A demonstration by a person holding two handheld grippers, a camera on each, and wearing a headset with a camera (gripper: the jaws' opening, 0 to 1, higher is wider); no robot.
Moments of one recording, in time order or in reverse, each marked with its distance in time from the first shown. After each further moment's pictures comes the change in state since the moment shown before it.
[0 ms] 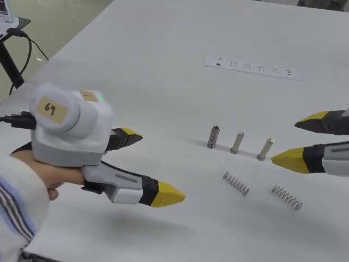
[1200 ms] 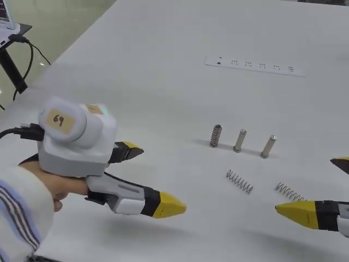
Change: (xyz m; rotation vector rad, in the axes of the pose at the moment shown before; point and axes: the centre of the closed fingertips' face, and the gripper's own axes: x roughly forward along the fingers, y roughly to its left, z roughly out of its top) left arm 0.006 -0.005 -0.026 -0.054 0.076 -0.030; right arm 0.000 0.016 -0.064 0.272 -0.116 -0.070
